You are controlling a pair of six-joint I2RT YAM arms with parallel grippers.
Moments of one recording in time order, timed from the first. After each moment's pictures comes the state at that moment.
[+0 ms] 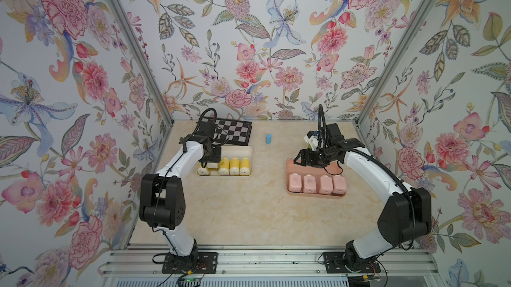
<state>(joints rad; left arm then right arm) -0.16 1.73 1.37 -0.80 -0.05 -0.13 0.30 1.57 1.32 -0.82 -0.43 0.24</state>
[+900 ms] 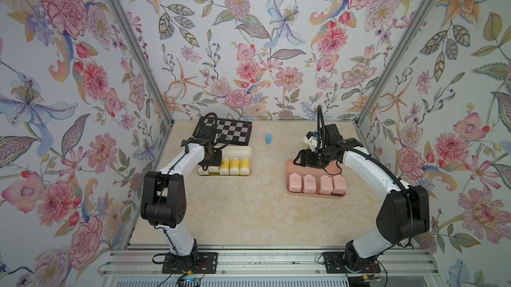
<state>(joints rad) -0.16 1.75 1.33 -0.77 -0.03 -0.15 0.30 1.59 1.32 -0.82 -0.43 0.24</state>
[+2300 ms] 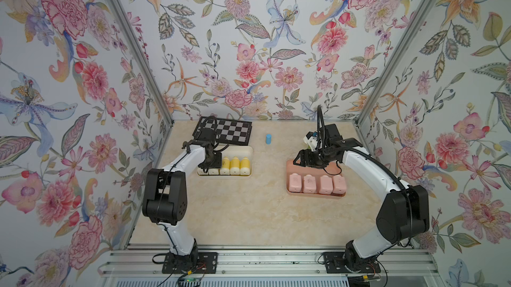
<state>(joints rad) -0.15 1.78 1.29 -0.73 -0.03 -0.17 0.30 1.60 1.32 -0.82 -0.43 0.24</state>
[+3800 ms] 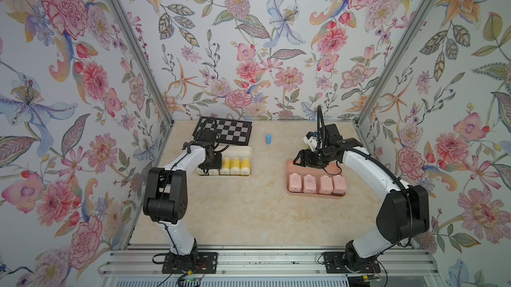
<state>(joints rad) -0.14 1.80 1.28 -0.70 -0.03 -0.17 0.30 1.60 1.32 -0.82 -0.43 0.24</state>
